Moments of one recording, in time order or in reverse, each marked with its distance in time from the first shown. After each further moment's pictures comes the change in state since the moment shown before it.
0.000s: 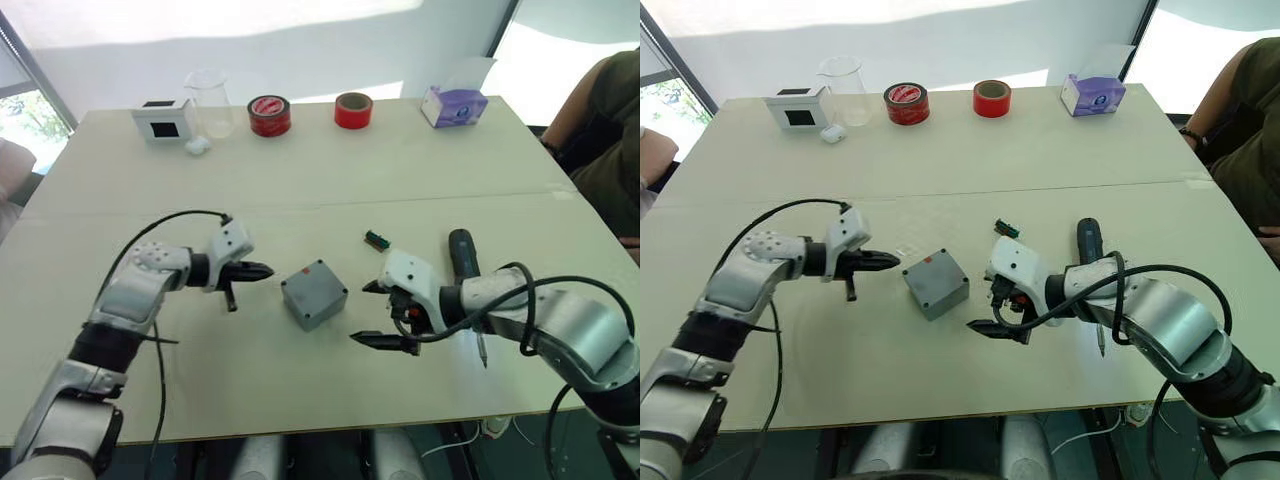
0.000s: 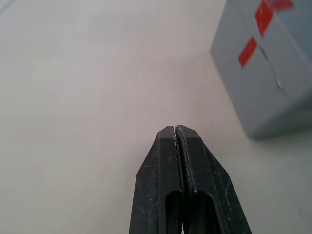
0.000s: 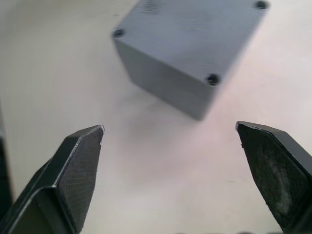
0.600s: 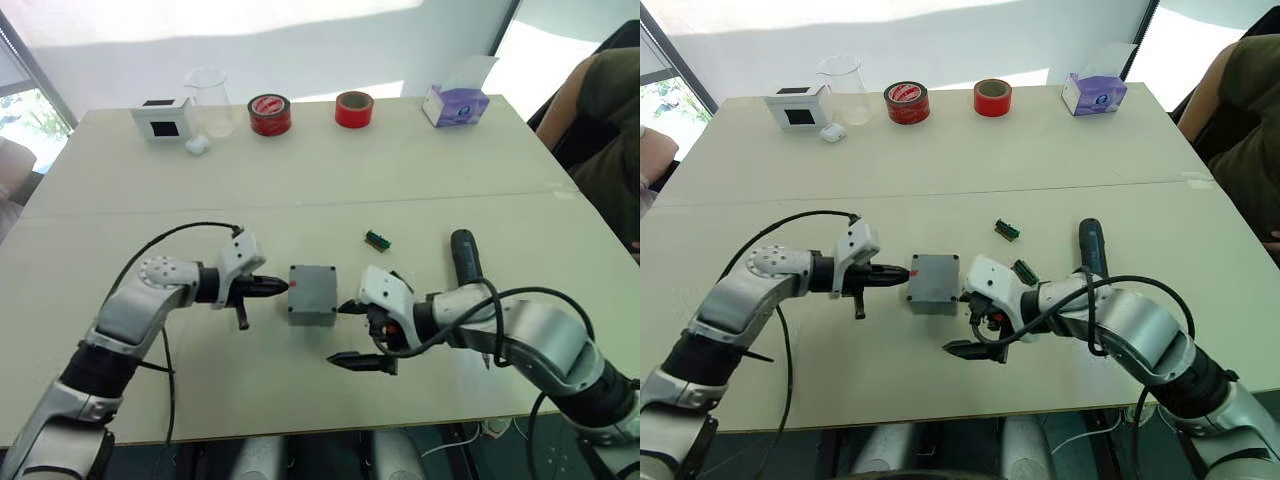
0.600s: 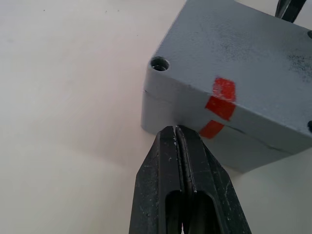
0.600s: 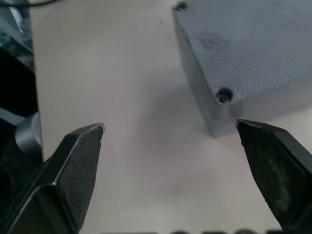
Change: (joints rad) left arm 0.020 -0.031 -0.034 -0.170 -0.102 0.117 0.063; right arm 0.001 0.105 0.116 0.015 0.100 0.009 -0.032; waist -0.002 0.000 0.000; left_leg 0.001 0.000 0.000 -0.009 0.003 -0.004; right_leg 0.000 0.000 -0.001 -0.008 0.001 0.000
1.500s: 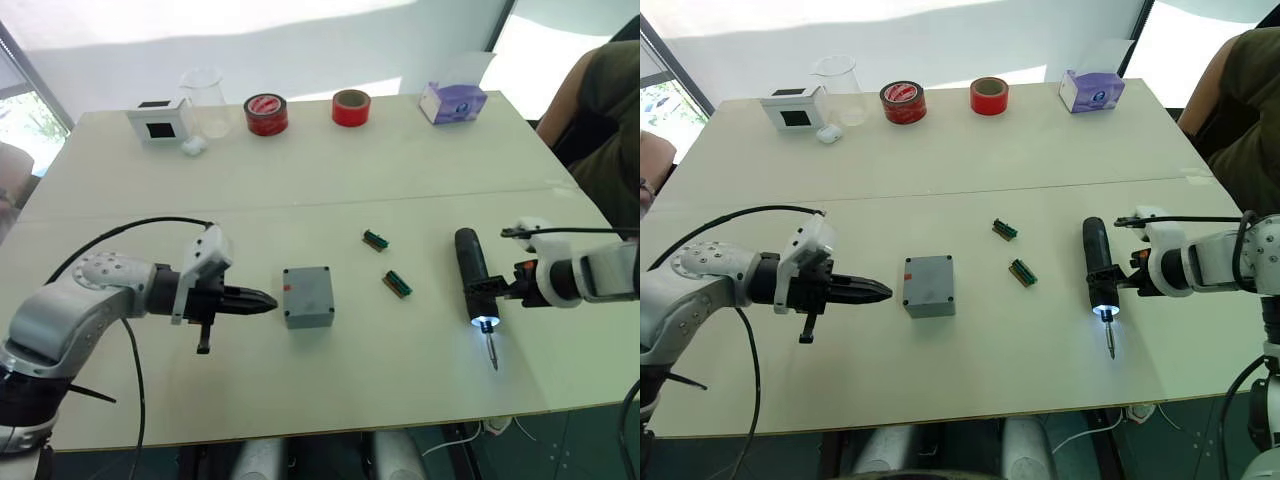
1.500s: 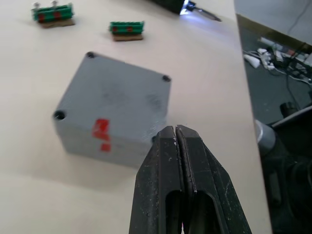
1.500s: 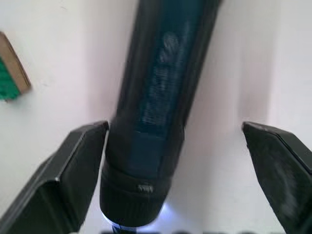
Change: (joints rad) left arm 0.131 0.243 0.221 -0.306 -0.342 0.238 -0.100; right arm -0.156 -0.296 -0.467 0.653 0.454 0.530 -0.569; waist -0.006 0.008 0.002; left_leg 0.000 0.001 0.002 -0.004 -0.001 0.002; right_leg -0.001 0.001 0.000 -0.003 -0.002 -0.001
